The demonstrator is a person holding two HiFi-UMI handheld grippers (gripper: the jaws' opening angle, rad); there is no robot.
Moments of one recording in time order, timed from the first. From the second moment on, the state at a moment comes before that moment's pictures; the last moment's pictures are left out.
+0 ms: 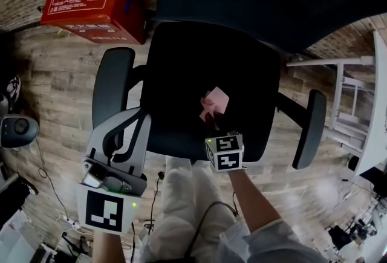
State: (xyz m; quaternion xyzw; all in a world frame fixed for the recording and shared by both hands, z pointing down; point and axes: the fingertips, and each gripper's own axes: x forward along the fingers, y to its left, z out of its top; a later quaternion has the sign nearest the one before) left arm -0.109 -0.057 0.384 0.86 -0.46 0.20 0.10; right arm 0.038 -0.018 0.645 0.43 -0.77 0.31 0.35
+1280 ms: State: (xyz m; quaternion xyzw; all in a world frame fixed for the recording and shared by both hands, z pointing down) left arm -0.153 -0.037 0.391 0.83 -0.51 0.20 0.11; right arm -0.135 0.015 0.626 0.25 -0.87 0.25 0.35
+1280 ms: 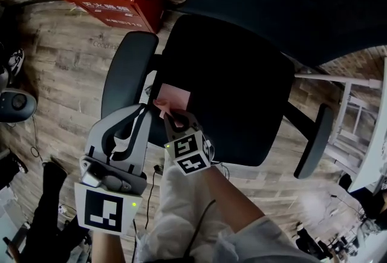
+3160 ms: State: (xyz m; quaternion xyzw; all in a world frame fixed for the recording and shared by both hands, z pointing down) left arm -0.050 -0.047 0.391 0.88 -0.42 0.21 0.09; right arm 0.142 0.101 0.649 0.47 -0.71 0.35 0.40
